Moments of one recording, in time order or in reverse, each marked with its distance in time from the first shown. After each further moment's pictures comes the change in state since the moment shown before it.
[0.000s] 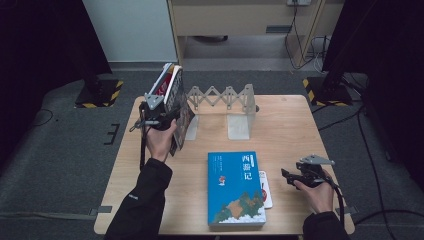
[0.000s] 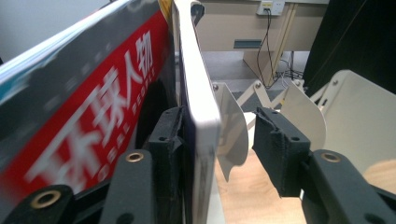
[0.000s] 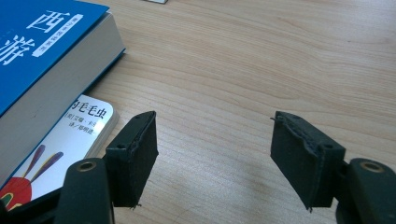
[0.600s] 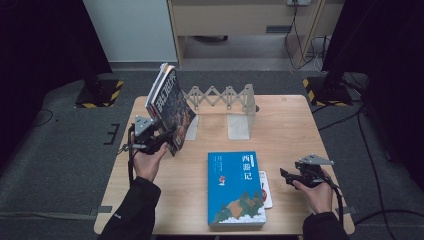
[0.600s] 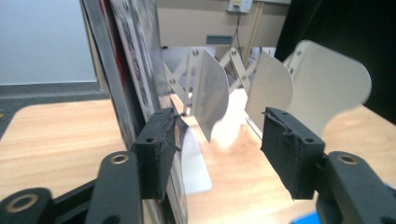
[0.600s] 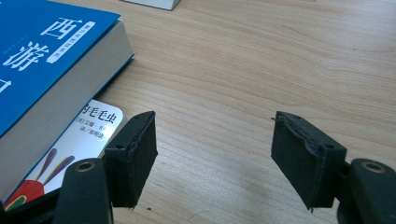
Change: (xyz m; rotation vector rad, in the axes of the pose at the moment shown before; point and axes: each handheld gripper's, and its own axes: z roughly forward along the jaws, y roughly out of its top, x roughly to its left) left arm 0.019 -0.051 -0.036 -0.006 -0.145 -0.017; right arm 0.005 0.003 -0.002 -0.019 0.008 -0.008
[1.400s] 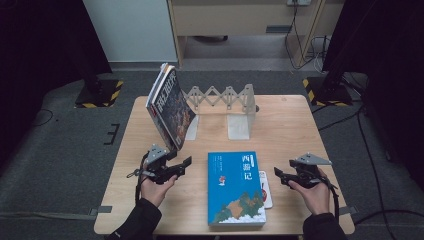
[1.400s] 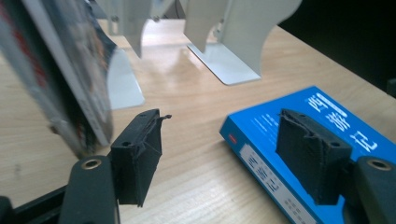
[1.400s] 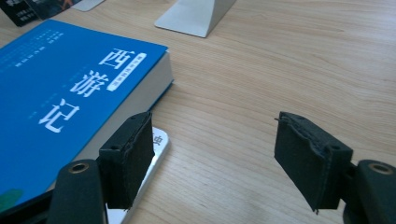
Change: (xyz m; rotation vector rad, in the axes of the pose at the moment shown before) left arm -0.025 -0.079 -0.001 0.158 -0.225 -0.005; right arm 0.020 0.012 -0.008 -0.060 0.068 -0.013
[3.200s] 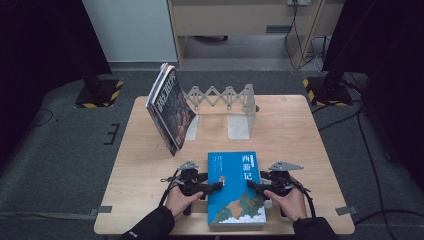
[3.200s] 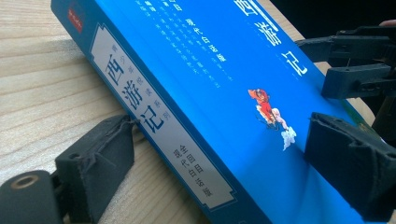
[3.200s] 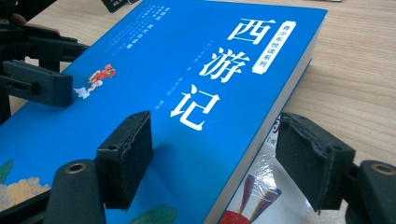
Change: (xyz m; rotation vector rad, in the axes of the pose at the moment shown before) left arm -0.037 -0.056 0.071 0.222 -0.351 -0.167; right arm 0.063 -0.009 0.035 0.068 0.240 0.062
